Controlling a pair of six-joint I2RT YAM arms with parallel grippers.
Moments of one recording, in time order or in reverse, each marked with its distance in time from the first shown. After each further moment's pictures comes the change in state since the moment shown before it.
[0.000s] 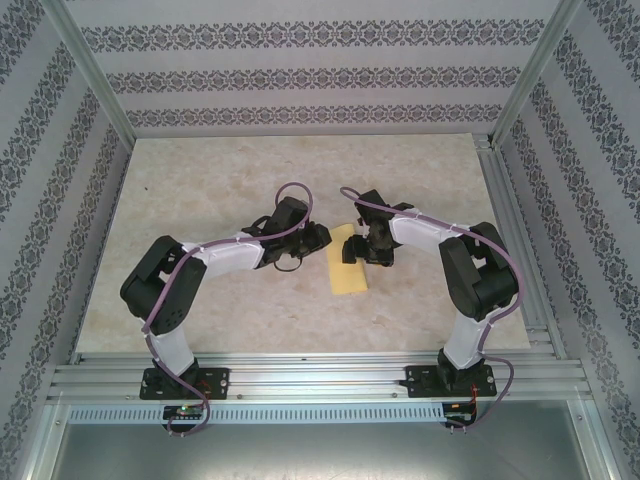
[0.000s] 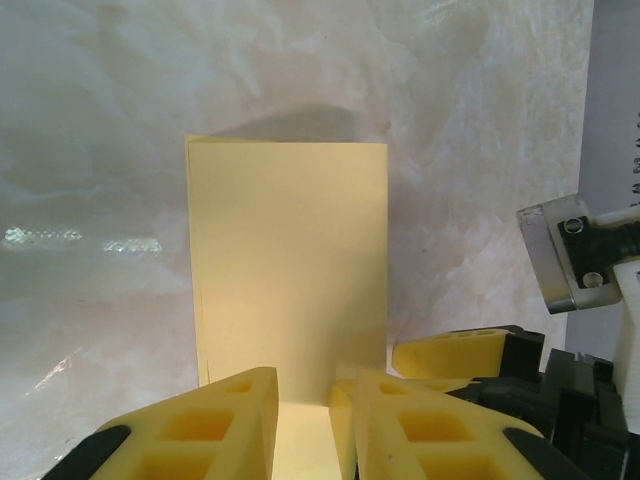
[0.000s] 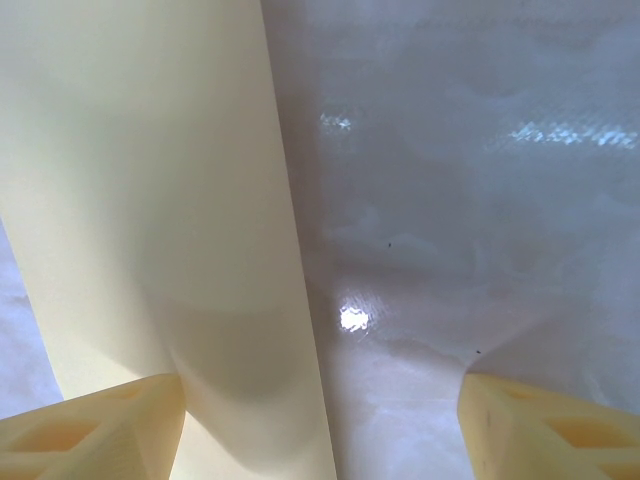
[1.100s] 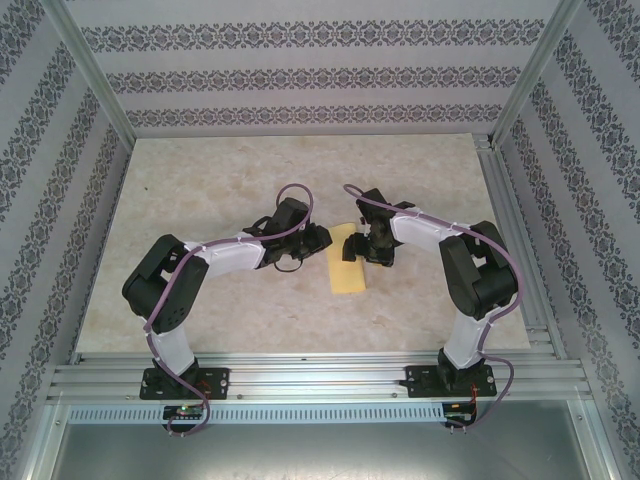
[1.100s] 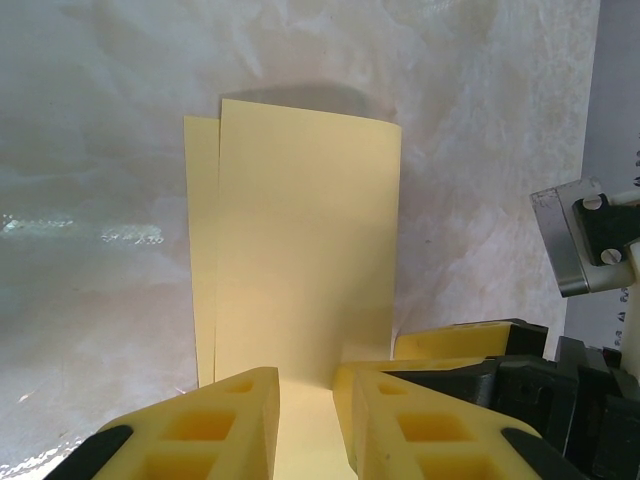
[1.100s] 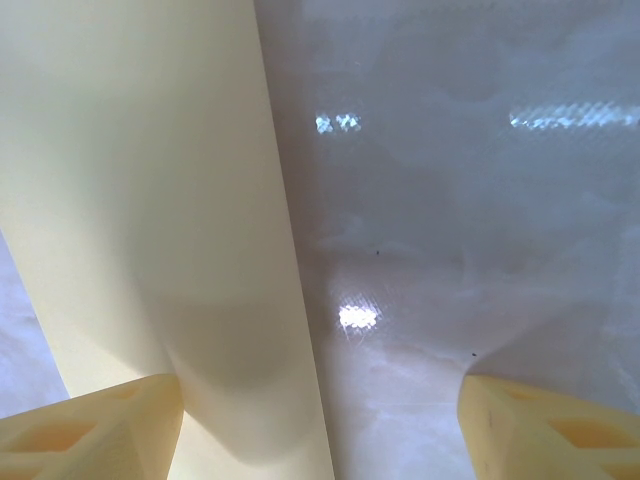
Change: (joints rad) left arm 0.000 0.008 0.000 0.000 0.019 -0.008; right arm -0.012 0.007 0.007 -0.001 -0.014 0.051
